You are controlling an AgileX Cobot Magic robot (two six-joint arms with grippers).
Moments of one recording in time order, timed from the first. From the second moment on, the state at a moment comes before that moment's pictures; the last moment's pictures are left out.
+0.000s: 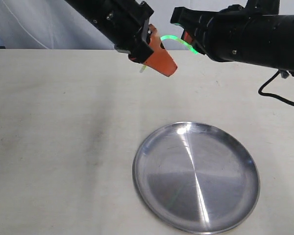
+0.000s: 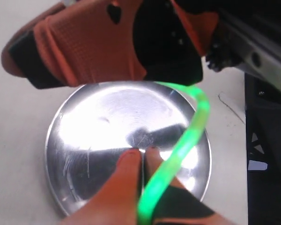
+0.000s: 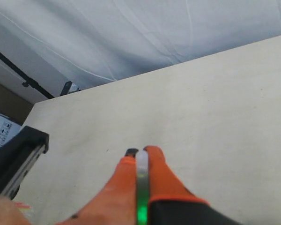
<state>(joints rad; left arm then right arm) -0.41 1.85 -1.69 -0.81 1.23 0.94 0.55 1.35 -0.87 1.37 0.04 -0.77</state>
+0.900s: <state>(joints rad) -0.39 1.90 -1.60 -1.10 1.24 1.12 0.55 1.35 -0.87 1.60 0.01 -0.76</state>
